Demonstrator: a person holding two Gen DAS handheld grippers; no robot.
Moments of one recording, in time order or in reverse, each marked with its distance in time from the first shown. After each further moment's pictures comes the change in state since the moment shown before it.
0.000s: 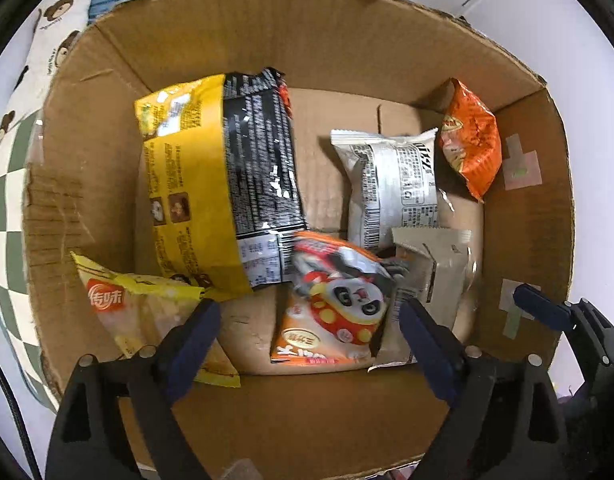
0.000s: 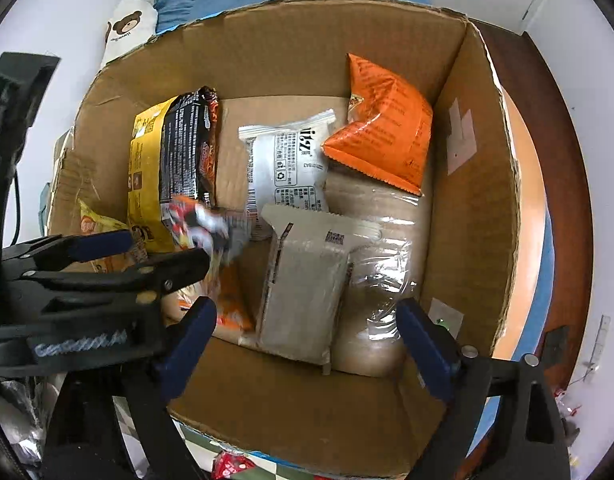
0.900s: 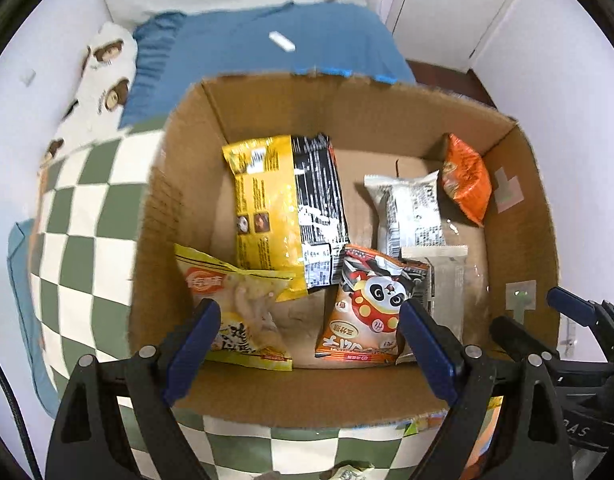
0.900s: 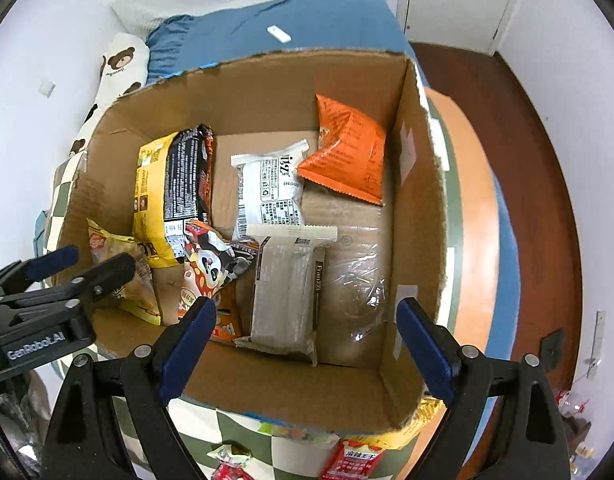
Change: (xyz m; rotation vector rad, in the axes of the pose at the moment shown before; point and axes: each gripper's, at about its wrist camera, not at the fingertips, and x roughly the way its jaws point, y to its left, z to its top) left arm -0.079 0.015 -0.063 0.000 -0.291 0.113; right arm -0.049 -0.009 -0.034 0.035 -0.171 -0.053
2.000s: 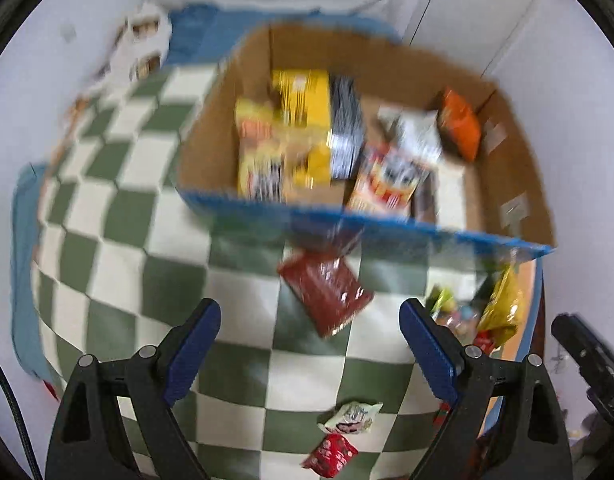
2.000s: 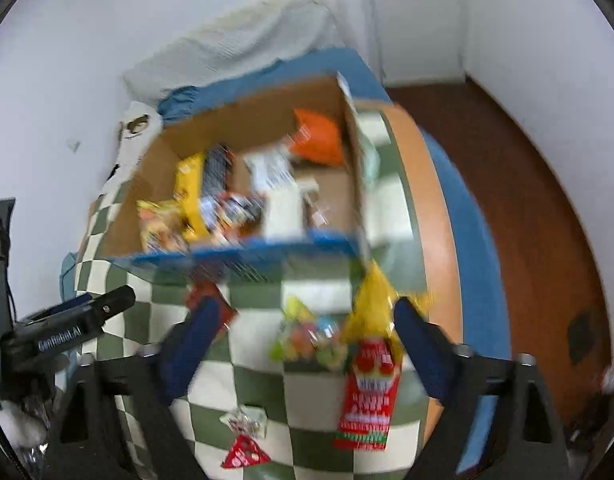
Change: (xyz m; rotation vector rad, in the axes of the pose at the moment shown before) left arm -0.007 0.016 -0.117 -0.130 -0.008 -0.032; right arm -0.078 -0.034 -0.153 0.157 -0.235 0.074
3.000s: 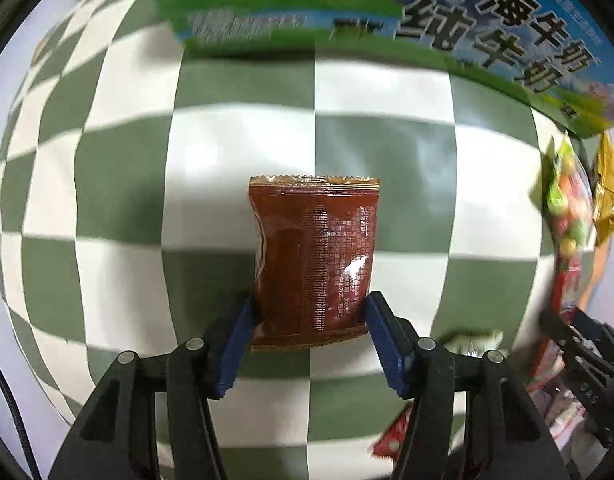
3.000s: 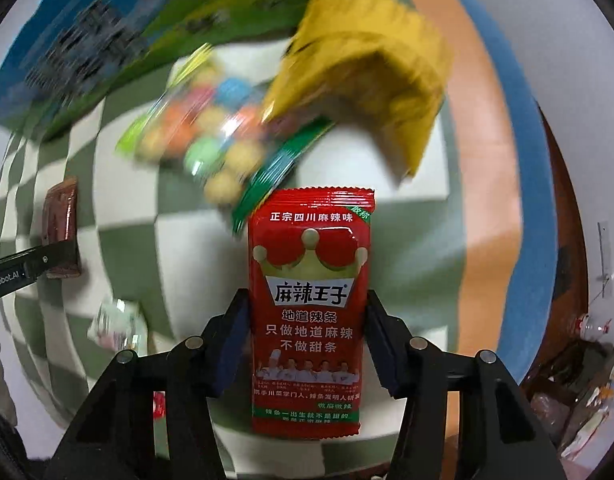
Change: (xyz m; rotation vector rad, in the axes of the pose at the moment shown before) left arm 0.107 0.002 -0.094 0.108 0.242 0.038; right arm 0.130 -0.020 -0.135 -0.013 0.300 -0.152
